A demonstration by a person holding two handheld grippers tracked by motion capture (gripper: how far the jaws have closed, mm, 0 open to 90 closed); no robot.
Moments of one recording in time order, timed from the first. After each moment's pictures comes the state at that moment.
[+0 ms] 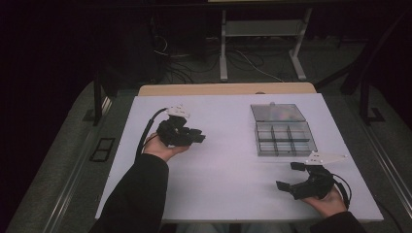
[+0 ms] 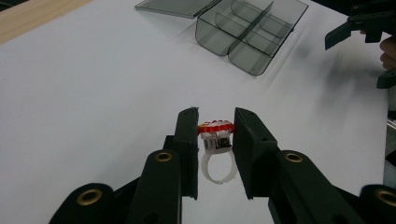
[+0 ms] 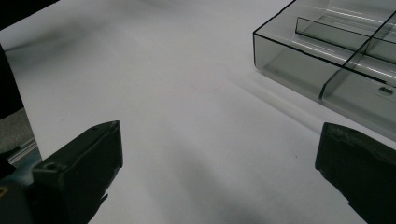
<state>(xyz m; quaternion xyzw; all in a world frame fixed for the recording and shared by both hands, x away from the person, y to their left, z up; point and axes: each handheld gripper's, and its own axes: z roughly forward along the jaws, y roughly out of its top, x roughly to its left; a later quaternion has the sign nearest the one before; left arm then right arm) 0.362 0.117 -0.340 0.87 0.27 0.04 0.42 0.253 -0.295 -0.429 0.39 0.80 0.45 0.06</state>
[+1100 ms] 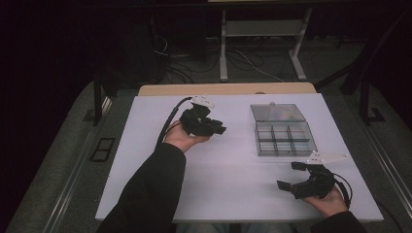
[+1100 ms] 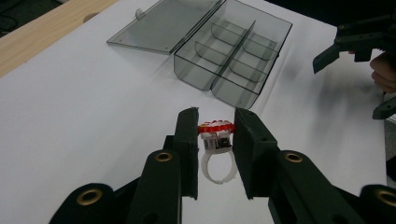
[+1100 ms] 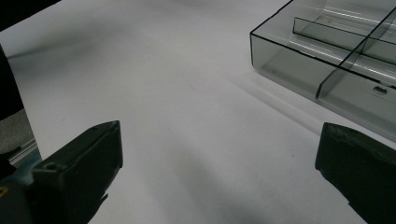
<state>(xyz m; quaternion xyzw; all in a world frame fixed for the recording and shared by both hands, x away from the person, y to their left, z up) 0.387 0.059 -0.329 0.88 0.23 0.04 0.42 0.255 -0.298 -0.429 0.39 0.80 0.45 0.06</state>
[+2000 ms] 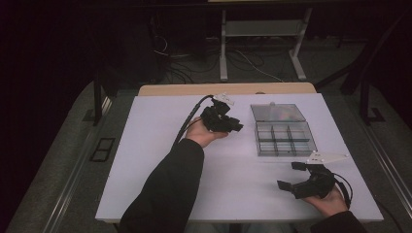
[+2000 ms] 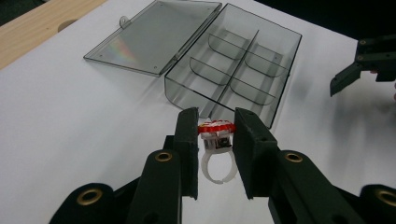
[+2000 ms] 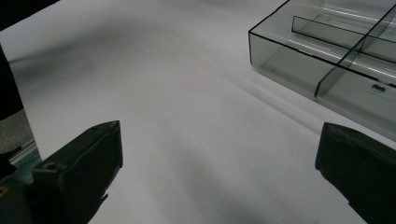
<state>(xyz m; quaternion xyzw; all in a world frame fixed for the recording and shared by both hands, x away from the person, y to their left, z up) 0.416 0.009 -0.352 0.88 0.22 0.02 0.42 0.255 -0.299 -0.430 0.39 0.80 0.45 0.06</state>
